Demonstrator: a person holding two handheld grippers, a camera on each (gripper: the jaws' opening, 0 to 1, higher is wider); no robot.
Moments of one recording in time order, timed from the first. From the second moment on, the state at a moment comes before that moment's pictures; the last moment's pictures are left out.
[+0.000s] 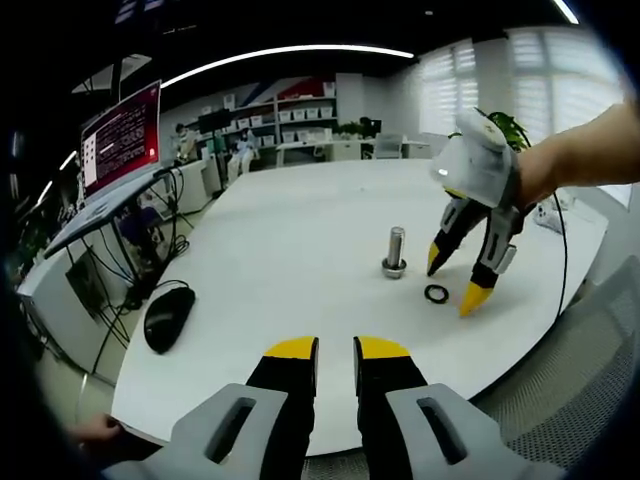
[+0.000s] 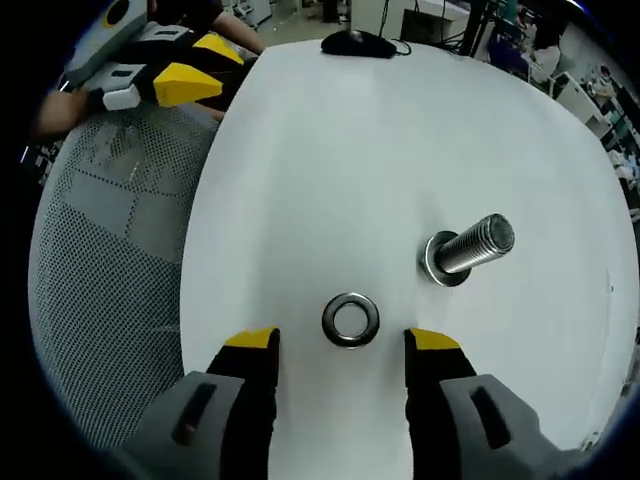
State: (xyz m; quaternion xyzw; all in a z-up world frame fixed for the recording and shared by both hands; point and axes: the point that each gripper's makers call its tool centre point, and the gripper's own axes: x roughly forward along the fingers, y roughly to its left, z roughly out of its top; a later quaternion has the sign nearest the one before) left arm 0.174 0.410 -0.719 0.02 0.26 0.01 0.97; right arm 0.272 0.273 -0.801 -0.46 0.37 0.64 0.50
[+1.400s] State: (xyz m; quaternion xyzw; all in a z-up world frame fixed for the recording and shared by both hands) left arm 0.173 0.409 -0.719 0.02 0.26 0.01 0.96; right arm 0.261 0.286 -0.800 -0.52 0.36 0.63 0.45
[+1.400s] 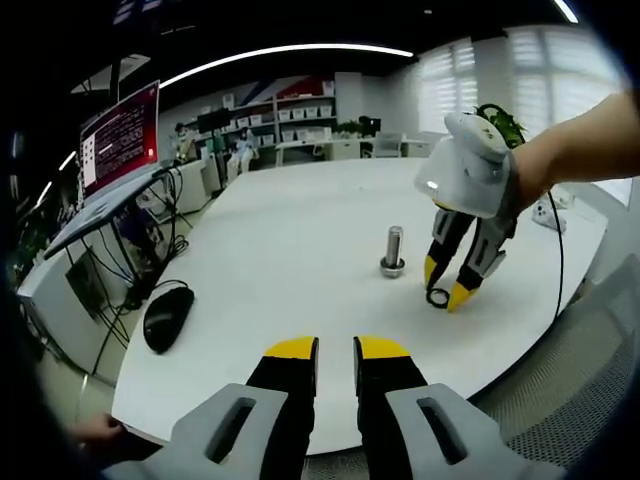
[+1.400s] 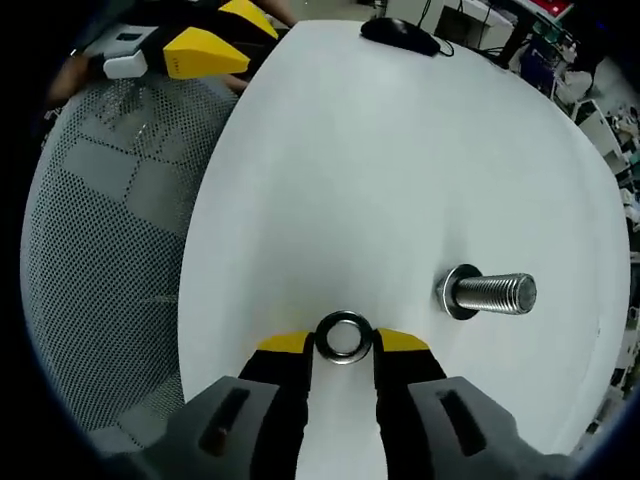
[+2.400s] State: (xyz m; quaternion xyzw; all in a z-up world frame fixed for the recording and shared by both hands) left arm 0.173 0.409 -0.716 0.02 0.26 0.01 0.97; right arm 0.266 0.285 -0.800 -0.47 0.35 0.65 0.49
